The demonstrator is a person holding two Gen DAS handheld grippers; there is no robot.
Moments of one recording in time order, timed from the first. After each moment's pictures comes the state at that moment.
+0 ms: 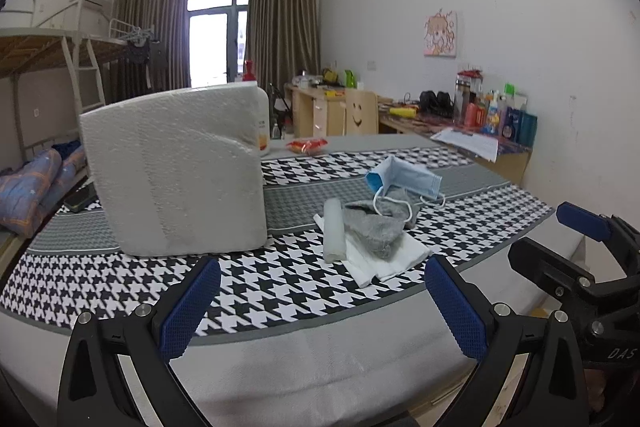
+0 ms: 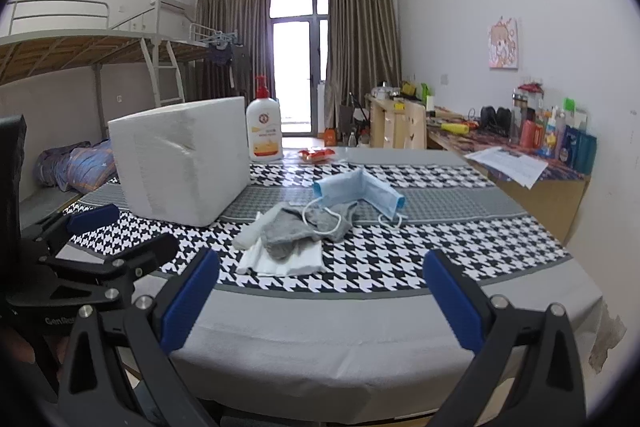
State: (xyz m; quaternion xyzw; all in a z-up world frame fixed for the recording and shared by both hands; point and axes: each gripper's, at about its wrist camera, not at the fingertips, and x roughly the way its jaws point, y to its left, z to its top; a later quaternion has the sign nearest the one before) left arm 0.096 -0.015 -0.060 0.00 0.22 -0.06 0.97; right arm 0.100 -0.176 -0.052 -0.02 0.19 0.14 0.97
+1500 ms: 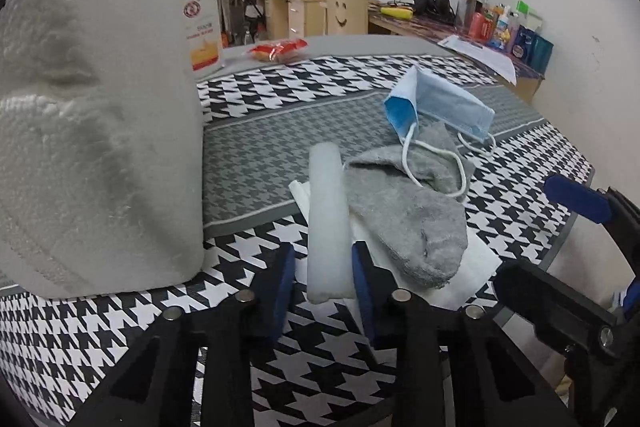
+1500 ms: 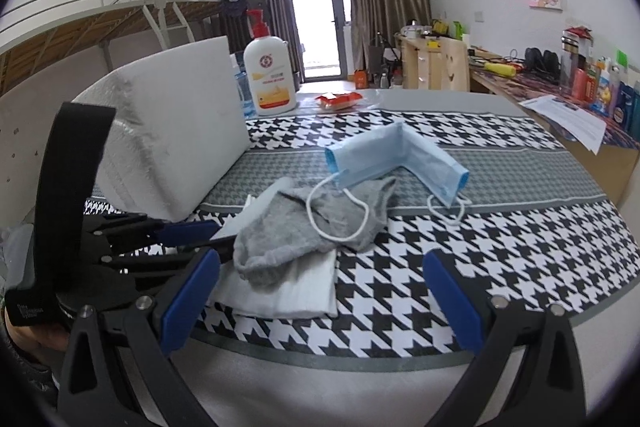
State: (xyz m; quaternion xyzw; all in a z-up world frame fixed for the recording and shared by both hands) left arm 0.228 -0.025 -0.100 0.02 0.40 -0.10 0.91; right arm 0.204 -0.157 -0.075 0.00 0.30 0.21 0.93
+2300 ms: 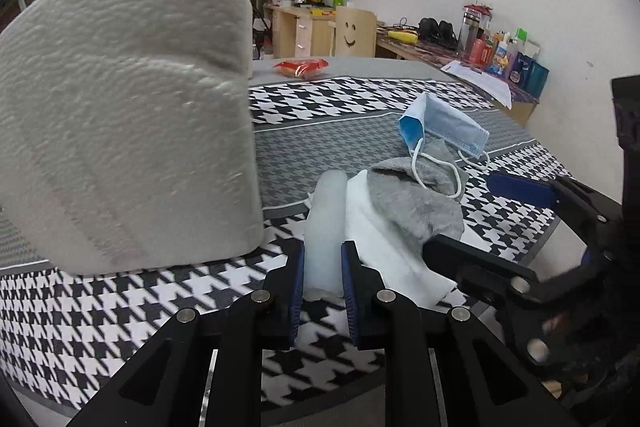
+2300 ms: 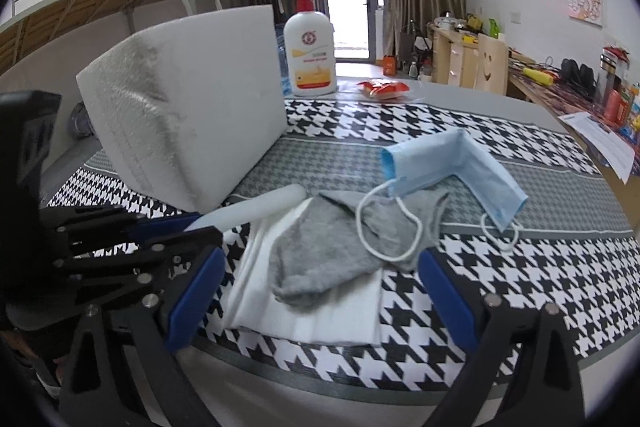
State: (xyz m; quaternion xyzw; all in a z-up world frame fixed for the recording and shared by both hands) left arm 0.197 0.010 -0.086 -0.01 0.37 -0.10 0.92; right arm 0.219 -0.114 -0.075 -0.05 0.33 0.24 0.91
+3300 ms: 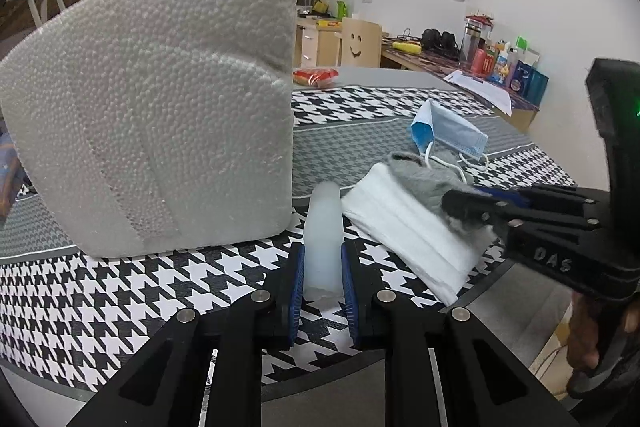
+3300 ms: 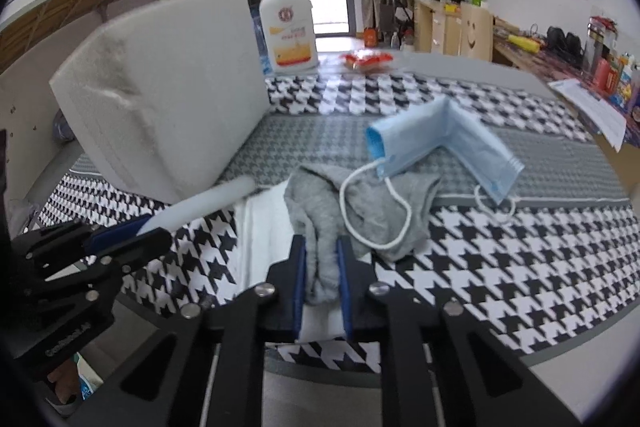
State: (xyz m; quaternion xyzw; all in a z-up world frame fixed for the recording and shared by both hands) left arm 0.174 0.026 -0.081 -0.01 0.35 -0.10 0.93; right arm 0.221 -0.115 -0.073 -0.02 0.38 0.21 0.90
